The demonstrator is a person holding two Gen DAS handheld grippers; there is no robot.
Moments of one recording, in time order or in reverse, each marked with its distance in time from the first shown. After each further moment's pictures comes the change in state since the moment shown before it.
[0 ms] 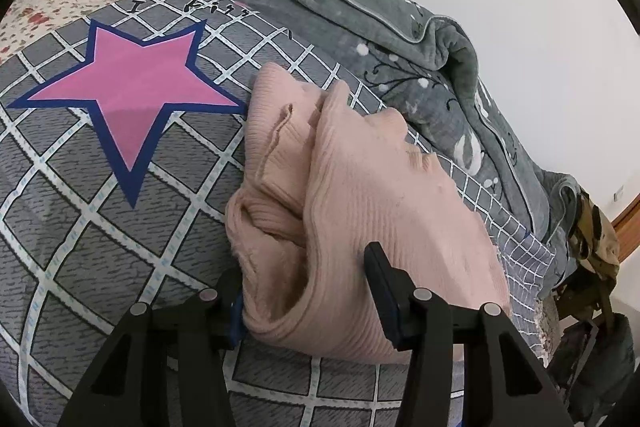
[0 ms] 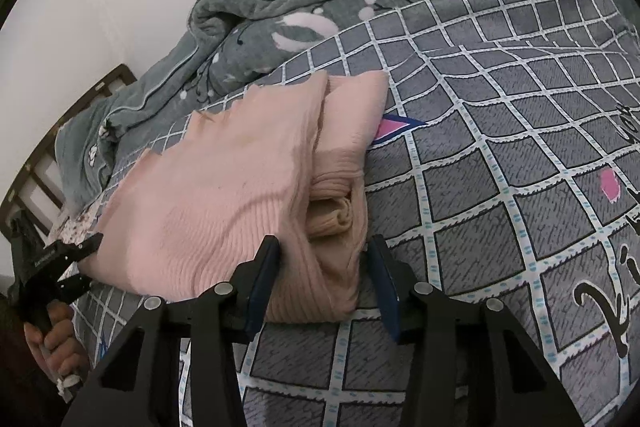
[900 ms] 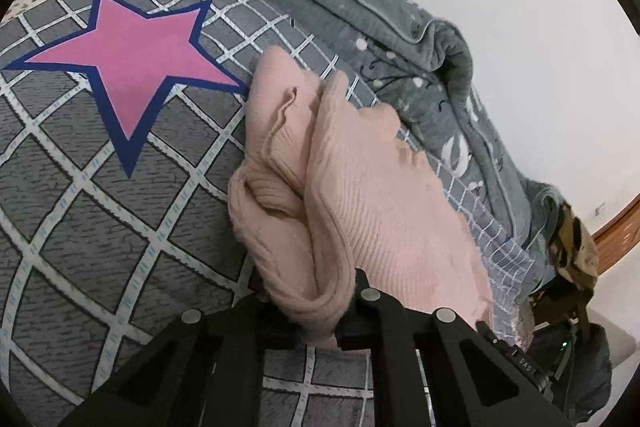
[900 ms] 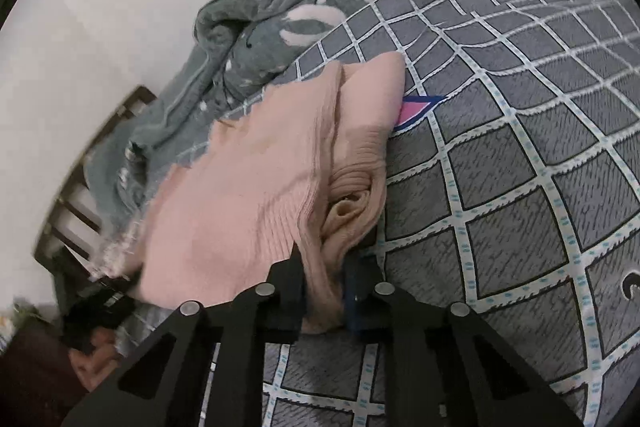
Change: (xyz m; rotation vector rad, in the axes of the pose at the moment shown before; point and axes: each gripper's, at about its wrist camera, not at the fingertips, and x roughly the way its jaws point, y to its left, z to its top) left arm -0.004 0.012 -0.008 -0.067 0.019 -0.088; right arm 0.003 -0.010 0.002 0.145 0.034 0.190
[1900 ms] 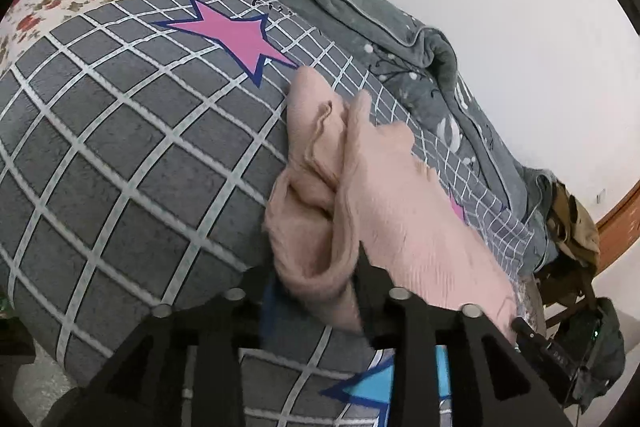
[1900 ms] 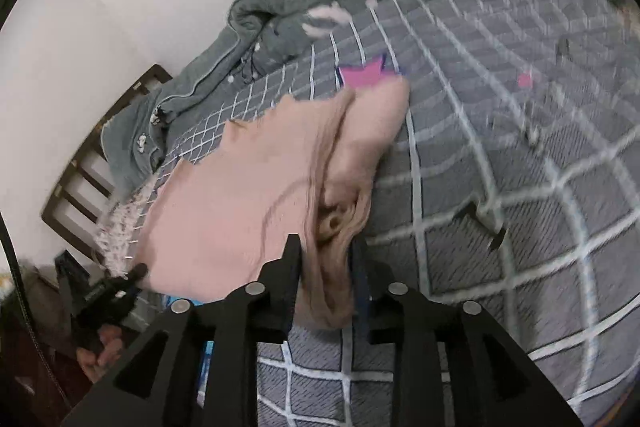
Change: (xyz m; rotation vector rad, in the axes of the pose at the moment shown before) left arm -0.097 0.027 -0.082 0.015 -0.056 0.052; right arm -0.114 0.028 -0.077 -0.153 -0.018 -0.109
